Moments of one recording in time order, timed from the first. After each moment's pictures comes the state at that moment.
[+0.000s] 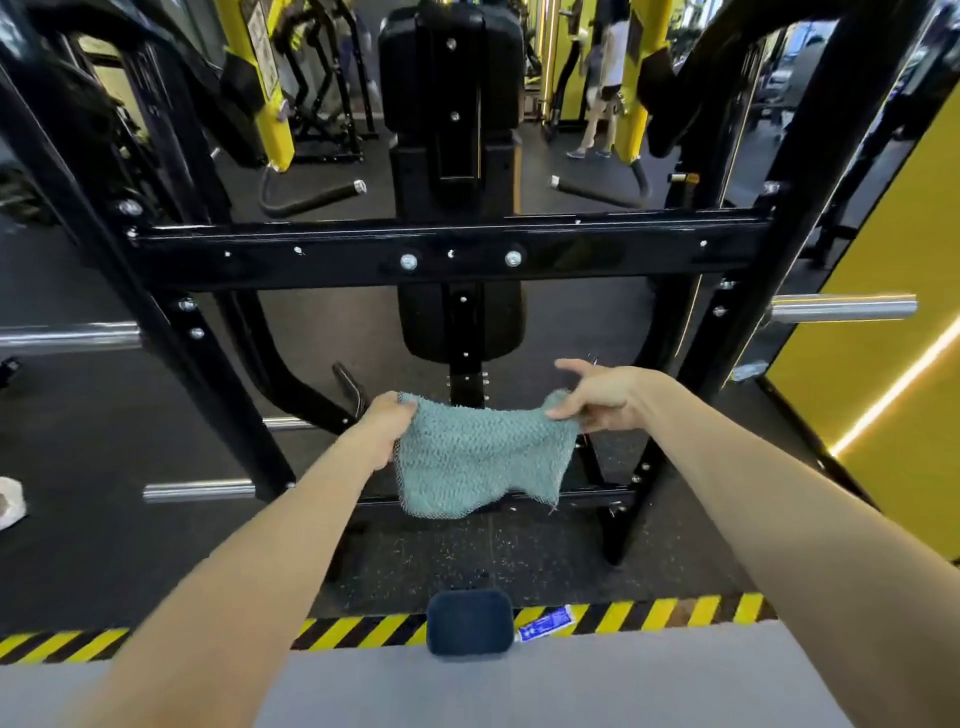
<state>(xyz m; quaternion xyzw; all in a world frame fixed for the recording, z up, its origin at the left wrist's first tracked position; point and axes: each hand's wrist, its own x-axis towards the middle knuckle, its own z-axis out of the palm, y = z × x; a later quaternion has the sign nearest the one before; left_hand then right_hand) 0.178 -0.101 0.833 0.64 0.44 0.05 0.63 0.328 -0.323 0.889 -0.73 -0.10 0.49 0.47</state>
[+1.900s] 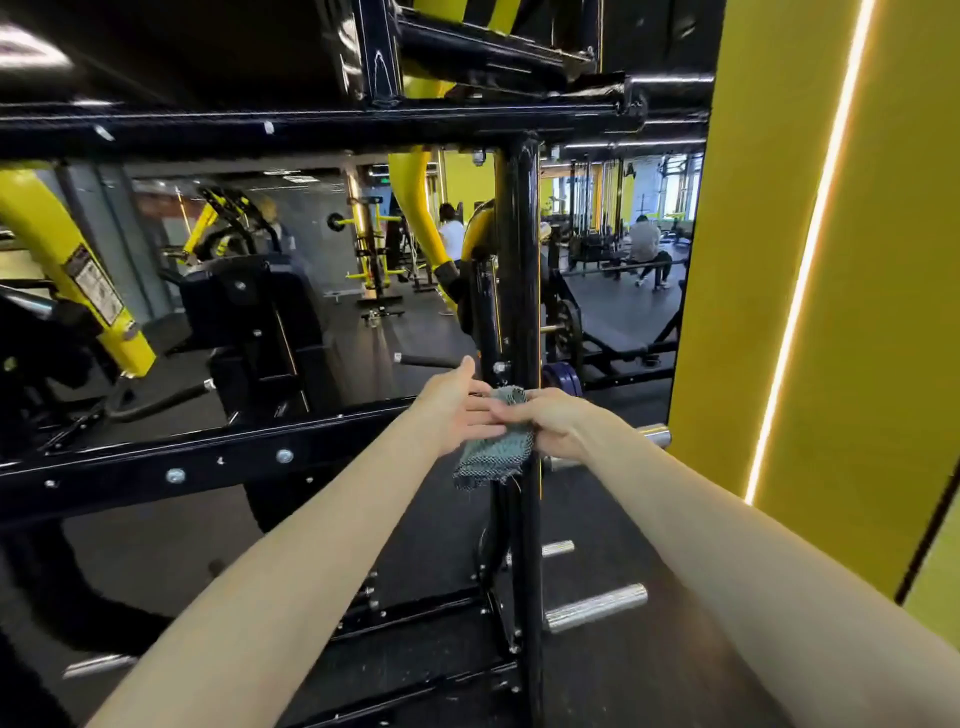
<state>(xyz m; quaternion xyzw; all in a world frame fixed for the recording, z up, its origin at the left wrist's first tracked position) 0.401 -0.420 1.060 0.64 0.20 0.06 0.74 0.471 -0.533 1.027 -0.62 -0.14 0.30 0.71</state>
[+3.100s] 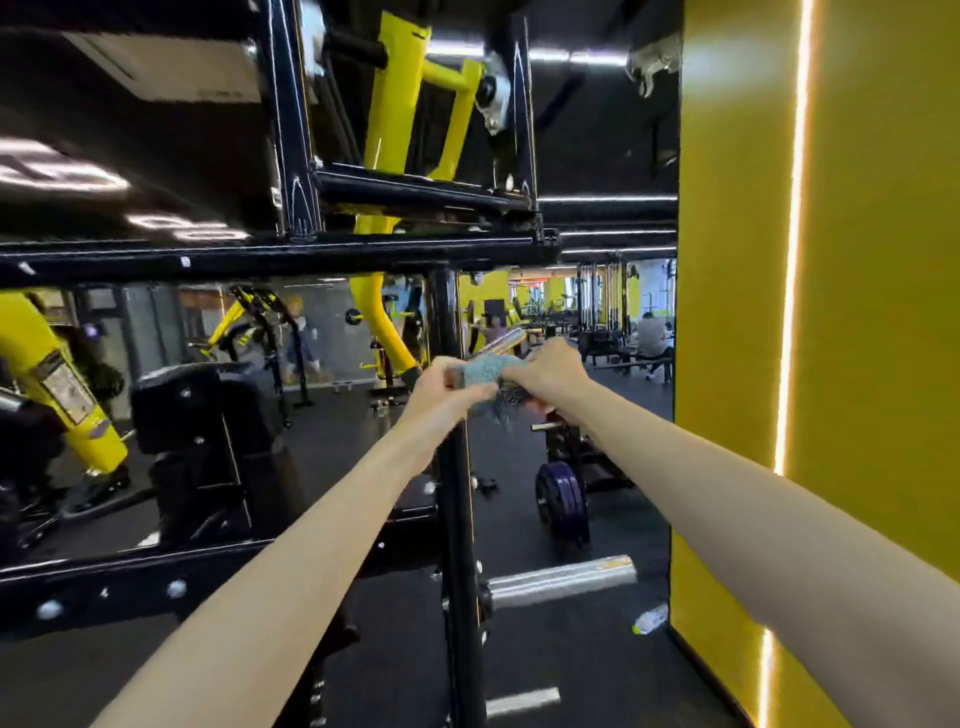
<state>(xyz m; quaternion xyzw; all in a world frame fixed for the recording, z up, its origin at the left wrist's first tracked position) 0.505 -0.496 1.143 0.77 0.01 0.29 0.56 0.583 -0.622 1.173 -0.83 -0.24 -0.09 0.49</state>
